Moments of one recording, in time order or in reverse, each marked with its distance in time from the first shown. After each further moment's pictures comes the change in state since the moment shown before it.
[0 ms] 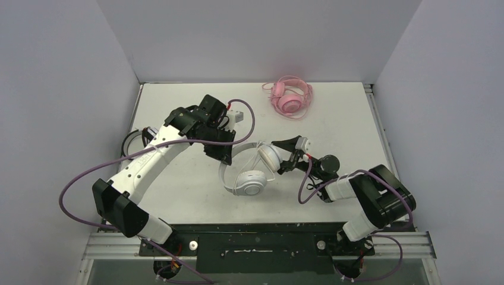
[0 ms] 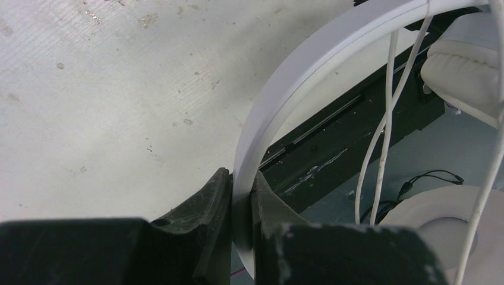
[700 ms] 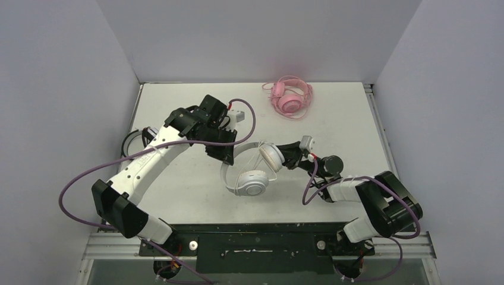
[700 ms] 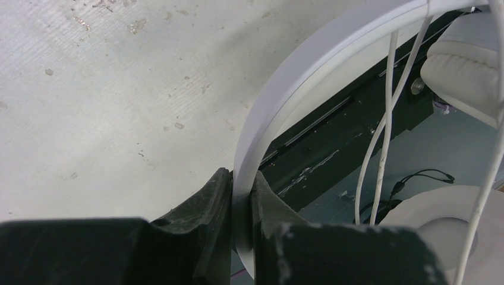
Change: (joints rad) left arm -0.011 -0.007 0.000 0.015 0.023 -0.014; right arm 0.005 -0.091 0.011 0.008 -0.026 0.052
